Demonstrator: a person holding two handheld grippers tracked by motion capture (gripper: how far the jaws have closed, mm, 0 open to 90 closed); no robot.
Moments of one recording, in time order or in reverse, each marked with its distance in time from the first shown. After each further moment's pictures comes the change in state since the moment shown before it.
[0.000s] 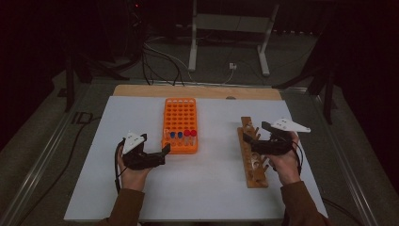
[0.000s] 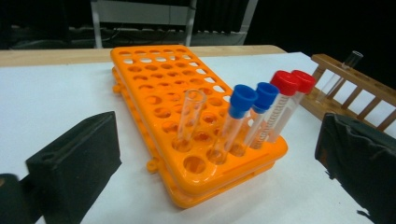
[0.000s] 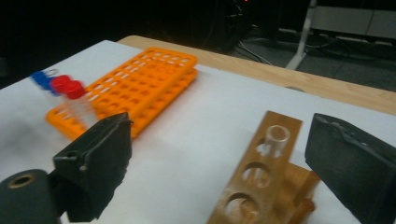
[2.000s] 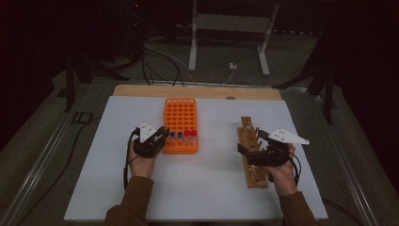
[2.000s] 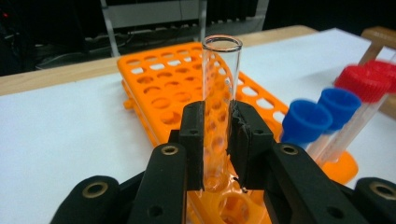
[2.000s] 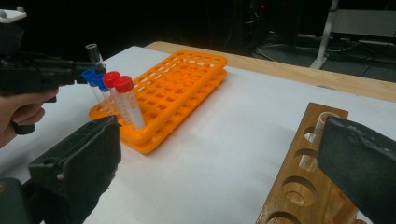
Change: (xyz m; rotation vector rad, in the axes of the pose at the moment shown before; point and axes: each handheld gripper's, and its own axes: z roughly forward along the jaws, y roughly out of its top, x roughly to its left) left arm 0.009 0.003 0.053 0.053 0.071 0.134; right arm 0.029 -0.015 -0.013 -0.040 0.067 0.018
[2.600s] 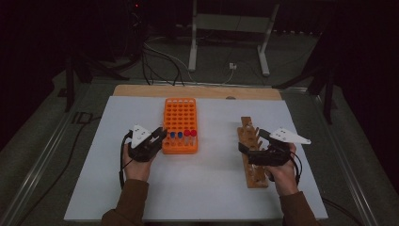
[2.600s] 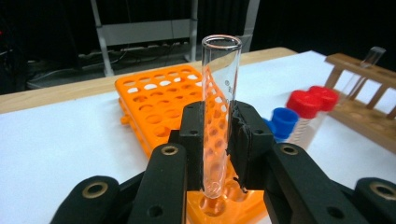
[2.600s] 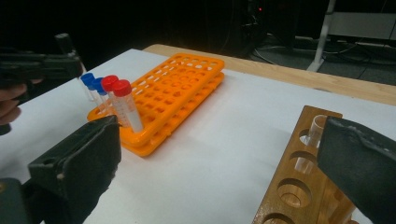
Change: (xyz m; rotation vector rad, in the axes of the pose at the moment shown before) left arm -0.002 0.007 -0.027 -0.078 -0.029 -0.013; right arm -0.001 0.002 -0.002 -0.009 -0.006 0.003
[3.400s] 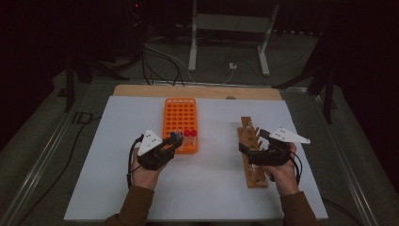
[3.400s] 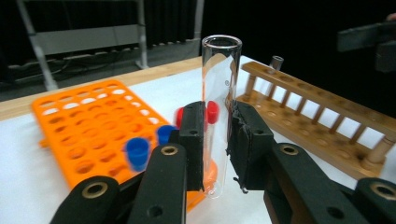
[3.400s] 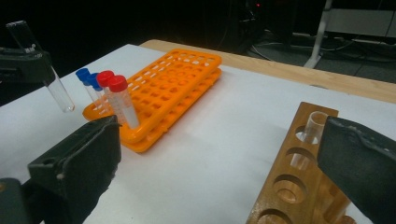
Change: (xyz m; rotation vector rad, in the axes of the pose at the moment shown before) left arm -0.038 0.016 -0.022 -0.027 -0.199 0.025; right arm 0.000 0.000 0.000 0.019 -0.013 -0.006
